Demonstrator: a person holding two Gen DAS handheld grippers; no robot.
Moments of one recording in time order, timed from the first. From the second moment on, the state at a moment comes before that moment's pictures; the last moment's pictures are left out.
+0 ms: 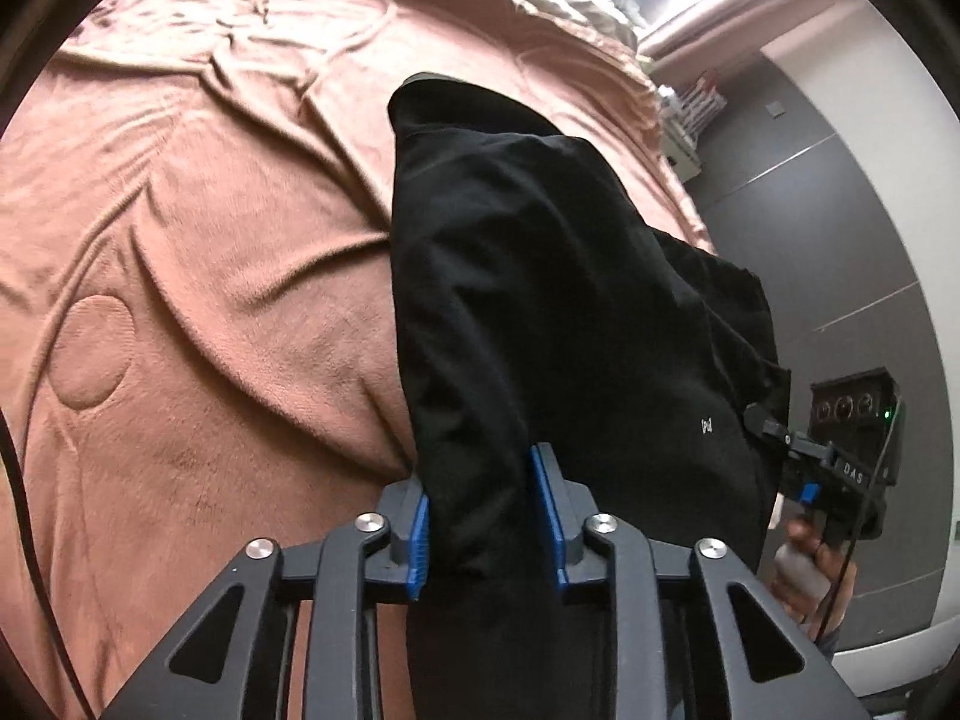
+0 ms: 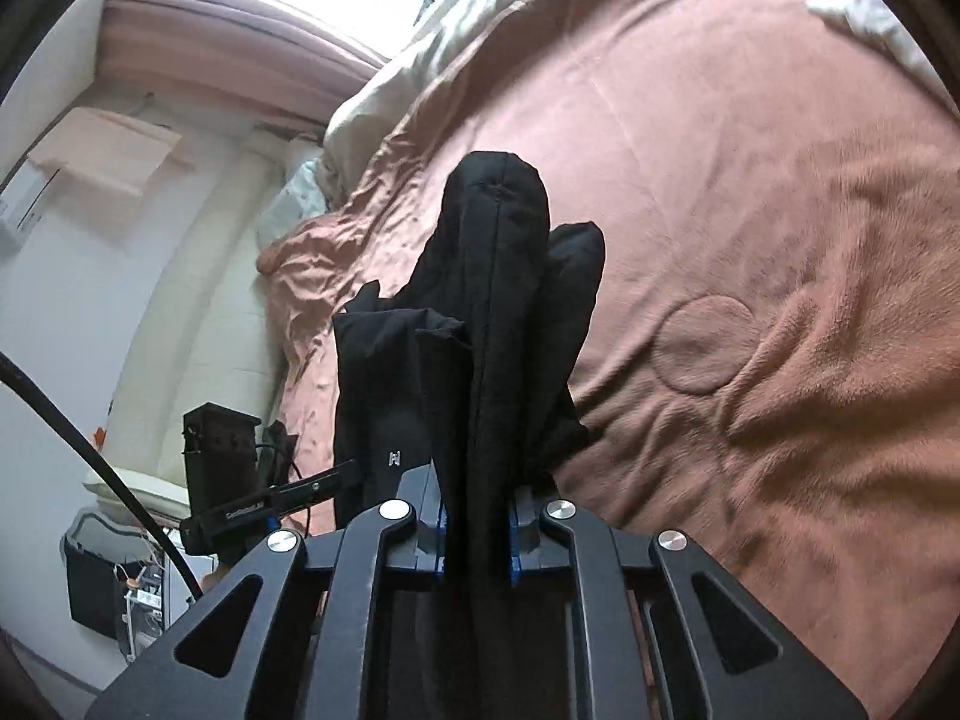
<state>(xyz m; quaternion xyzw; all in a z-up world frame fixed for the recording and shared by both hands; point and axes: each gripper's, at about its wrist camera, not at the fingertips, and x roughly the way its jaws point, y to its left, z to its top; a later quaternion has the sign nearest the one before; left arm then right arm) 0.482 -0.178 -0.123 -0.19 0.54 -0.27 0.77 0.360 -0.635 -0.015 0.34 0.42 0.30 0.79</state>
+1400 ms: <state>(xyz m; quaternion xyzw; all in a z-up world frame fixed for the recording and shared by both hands) 0.195 0.052 0.134 -0.22 0.28 -0.24 0.90 0.145 -0.499 0.170 0.21 0.25 0.47 0.82</state>
